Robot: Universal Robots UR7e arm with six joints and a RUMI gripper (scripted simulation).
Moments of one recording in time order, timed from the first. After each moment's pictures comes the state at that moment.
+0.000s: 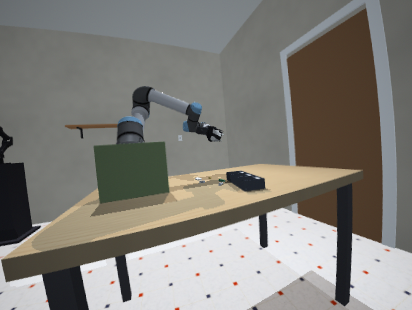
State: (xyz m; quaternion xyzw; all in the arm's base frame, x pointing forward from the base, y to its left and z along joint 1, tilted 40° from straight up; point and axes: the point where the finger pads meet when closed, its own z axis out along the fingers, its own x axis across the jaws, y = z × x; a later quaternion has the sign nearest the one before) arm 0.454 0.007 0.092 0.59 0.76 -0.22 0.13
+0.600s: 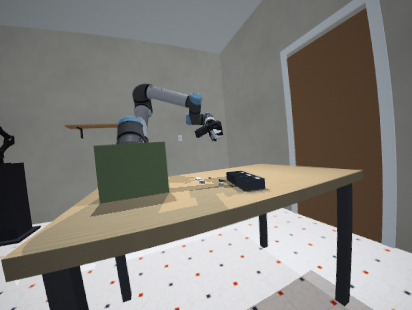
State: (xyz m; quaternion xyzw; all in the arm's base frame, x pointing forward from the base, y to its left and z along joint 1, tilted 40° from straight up) arm 0.412 -0.015 0.061 0.80 0.56 -0.19 0.06
